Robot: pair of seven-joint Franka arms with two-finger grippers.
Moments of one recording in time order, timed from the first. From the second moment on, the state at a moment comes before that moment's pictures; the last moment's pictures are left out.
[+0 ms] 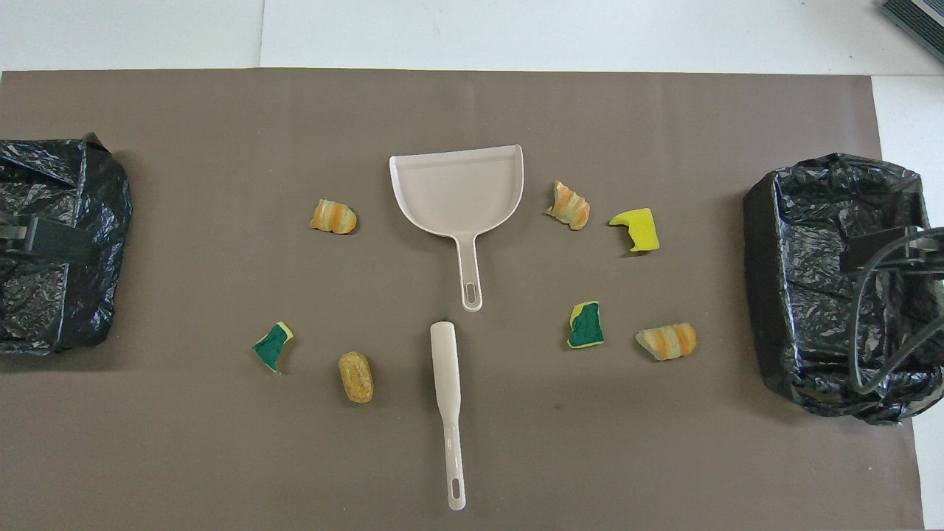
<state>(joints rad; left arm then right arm) -0.08 -0.02 -0.02 -1.45 0.00 1.43 0.06 -0.02 -0.08 -0.01 -1.60 -0.01 1.53 0.05</state>
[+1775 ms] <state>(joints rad) -0.10 -0.29 -0.52 -2.06 -0.18 1.77 -0.36 0.27 0.18 0.00 -1.71 0.04 1.78 0.23</state>
